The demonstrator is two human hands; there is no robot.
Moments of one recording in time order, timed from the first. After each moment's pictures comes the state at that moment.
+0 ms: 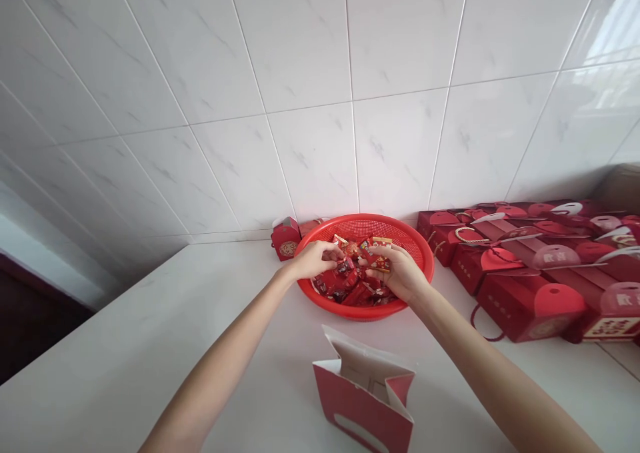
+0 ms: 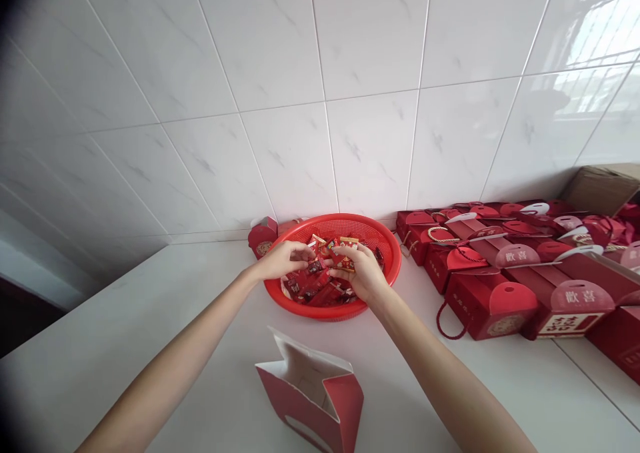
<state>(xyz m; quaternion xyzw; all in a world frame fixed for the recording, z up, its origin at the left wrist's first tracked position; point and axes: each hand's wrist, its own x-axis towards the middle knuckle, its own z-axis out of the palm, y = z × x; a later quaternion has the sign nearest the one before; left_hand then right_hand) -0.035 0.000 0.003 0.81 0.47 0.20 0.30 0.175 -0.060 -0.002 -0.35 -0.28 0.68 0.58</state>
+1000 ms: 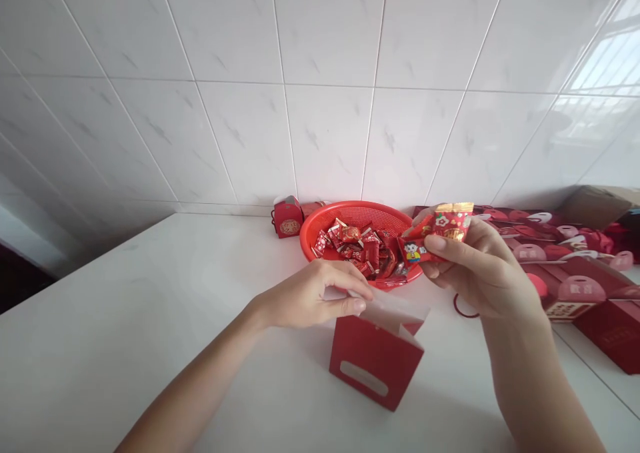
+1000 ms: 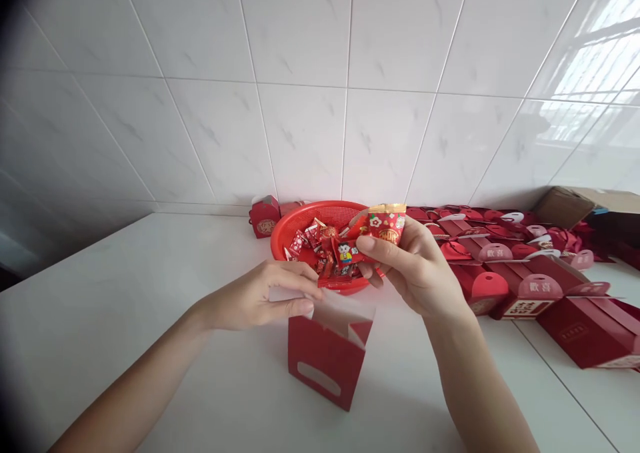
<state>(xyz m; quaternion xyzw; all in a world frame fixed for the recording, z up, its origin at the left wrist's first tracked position) -0.043 -0.142 0.040 0.85 0.27 0.22 0.39 0.202 -0.161 0.077 -0.29 -0.59 0.52 0.55</state>
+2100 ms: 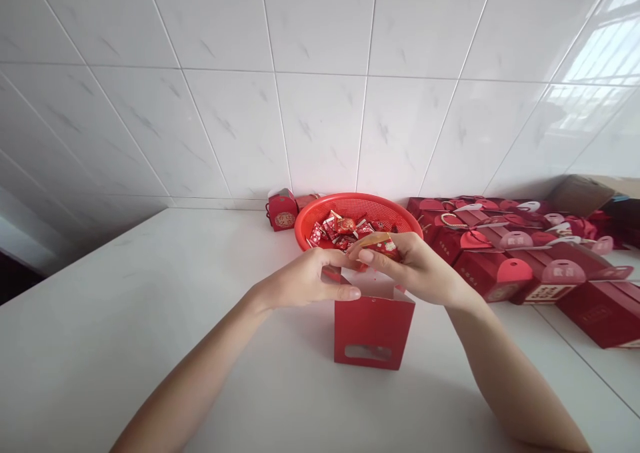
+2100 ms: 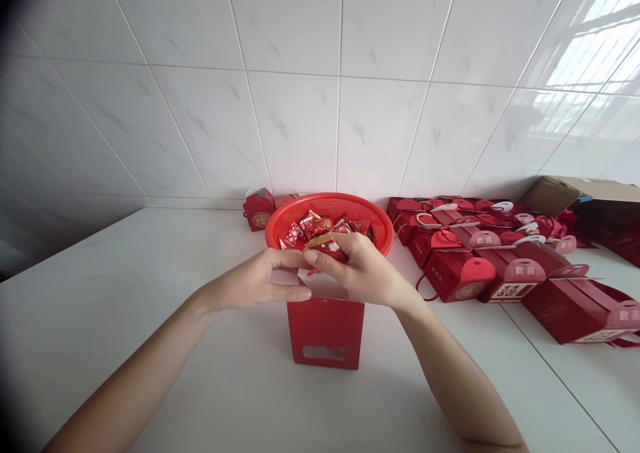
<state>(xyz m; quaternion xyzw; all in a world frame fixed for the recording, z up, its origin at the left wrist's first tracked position) -0.037 -0.140 0.038 0.79 0.32 0.22 0.48 0.181 -0.153 0.053 -0.32 -0.80 0.36 0.36</state>
